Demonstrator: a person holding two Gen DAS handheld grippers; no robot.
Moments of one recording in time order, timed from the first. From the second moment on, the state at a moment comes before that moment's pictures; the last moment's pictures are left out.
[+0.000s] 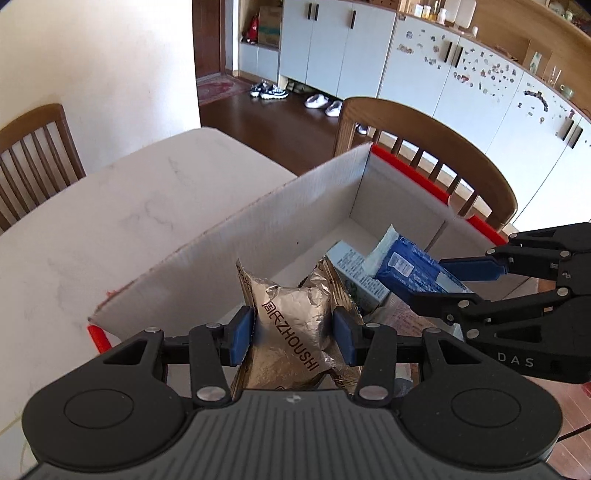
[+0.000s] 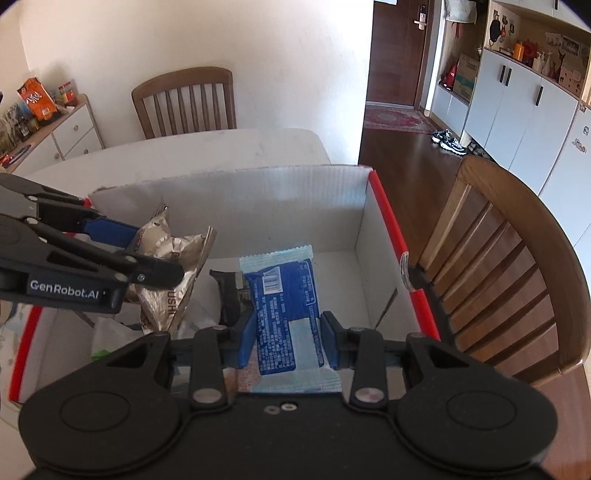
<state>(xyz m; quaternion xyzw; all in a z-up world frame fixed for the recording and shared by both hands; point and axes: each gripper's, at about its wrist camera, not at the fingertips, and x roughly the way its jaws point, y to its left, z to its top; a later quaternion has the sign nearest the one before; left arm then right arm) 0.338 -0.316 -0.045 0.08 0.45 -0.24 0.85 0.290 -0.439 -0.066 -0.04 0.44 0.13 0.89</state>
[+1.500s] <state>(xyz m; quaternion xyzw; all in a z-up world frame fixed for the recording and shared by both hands) 0.304 -0.306 -0.026 0.06 0.47 -0.27 0.84 0.280 -0.447 -0.048 -0.03 0.44 0.18 0.88</state>
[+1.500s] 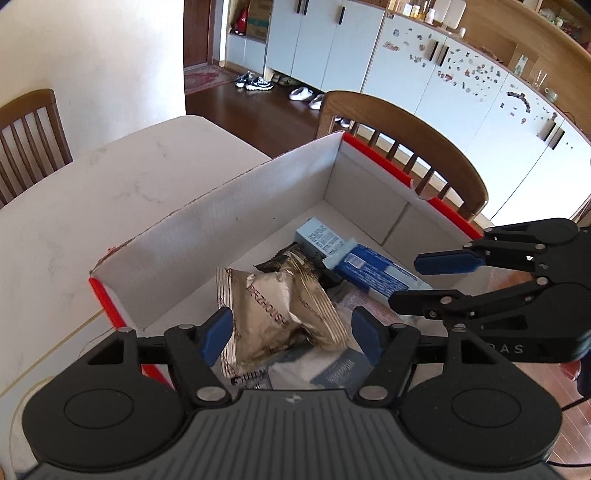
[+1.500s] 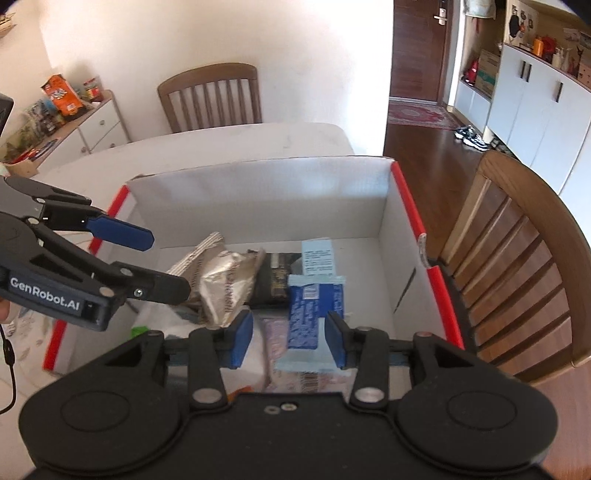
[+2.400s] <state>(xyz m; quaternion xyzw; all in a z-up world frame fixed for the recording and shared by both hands) 0.244 -0.257 0.002 0.04 0.41 -0.28 0.87 0.242 -0.427 -0.029 0.00 0.42 0.17 0.89</state>
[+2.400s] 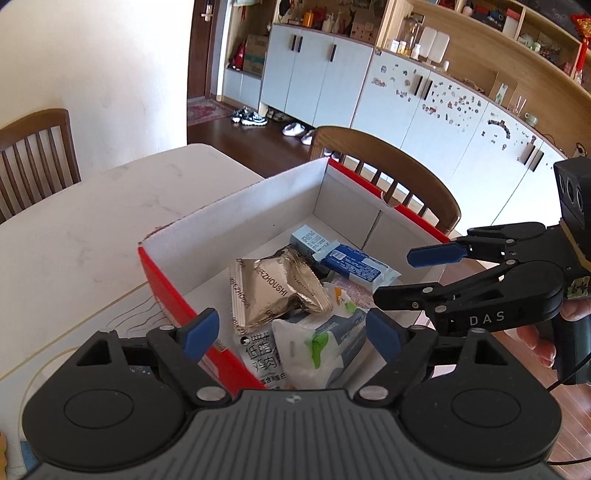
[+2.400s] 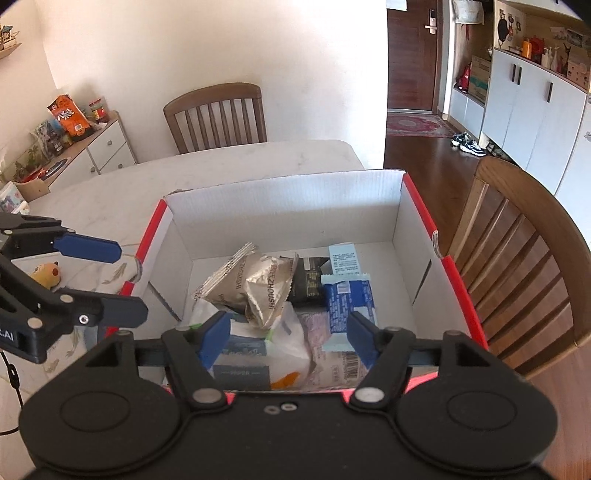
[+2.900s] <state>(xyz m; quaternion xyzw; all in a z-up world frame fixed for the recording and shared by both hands) 0.216 -0.202 0.009 0.02 0.38 -0.28 0.88 0.196 -0.370 -0.011 -0.01 0.40 0.16 0.90</state>
